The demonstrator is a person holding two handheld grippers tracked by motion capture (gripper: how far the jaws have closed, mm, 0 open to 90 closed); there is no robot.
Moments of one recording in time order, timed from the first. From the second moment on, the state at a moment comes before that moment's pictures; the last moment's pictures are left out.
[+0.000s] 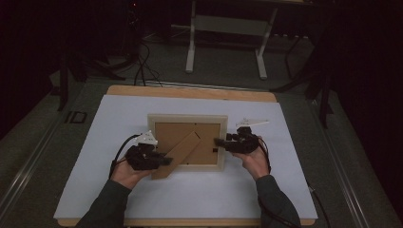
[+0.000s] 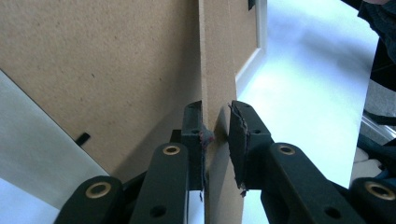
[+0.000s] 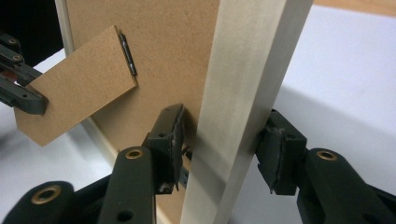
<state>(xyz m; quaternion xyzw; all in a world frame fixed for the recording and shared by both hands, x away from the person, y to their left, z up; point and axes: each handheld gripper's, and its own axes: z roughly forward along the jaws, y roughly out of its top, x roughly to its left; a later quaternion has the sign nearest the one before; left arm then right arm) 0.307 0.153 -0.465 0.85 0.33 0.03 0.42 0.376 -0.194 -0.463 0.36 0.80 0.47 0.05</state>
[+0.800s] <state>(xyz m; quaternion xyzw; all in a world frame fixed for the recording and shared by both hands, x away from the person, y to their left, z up) 0.320 0.141 -0.459 0.84 0.34 0.07 0.42 0.368 -0.189 -0.453 0.35 0.79 0.47 0.16</state>
